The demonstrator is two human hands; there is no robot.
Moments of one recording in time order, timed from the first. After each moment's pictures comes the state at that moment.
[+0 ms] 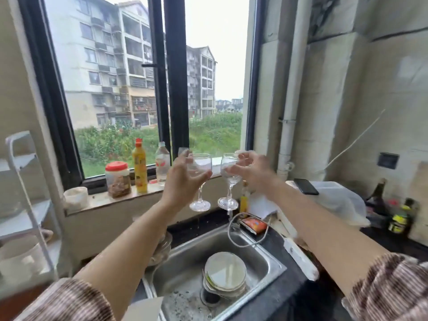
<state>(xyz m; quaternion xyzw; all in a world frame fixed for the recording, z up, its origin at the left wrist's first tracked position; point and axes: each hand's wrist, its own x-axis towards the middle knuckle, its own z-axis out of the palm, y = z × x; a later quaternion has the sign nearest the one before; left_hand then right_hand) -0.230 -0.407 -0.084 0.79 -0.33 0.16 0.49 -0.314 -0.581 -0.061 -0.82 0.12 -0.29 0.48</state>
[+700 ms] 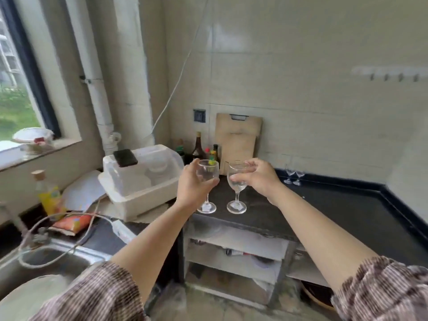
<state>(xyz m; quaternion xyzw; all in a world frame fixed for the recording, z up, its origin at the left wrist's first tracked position) -0.542 -0.833 -0.192 0.65 -0.52 -0.14 0.52 -0.710 -0.903 -0.170 -0.67 0.49 -0.38 0.41</state>
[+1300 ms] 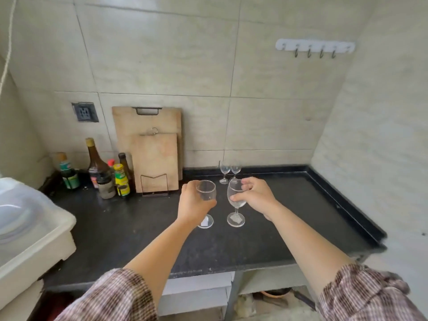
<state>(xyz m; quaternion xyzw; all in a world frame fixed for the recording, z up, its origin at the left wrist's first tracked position) -0.699 -1.151 -0.266 0.60 -0.60 -0.32 0.41 -0.883 -1.155 -0.244 -0.54 0.65 -0.38 0.38</state>
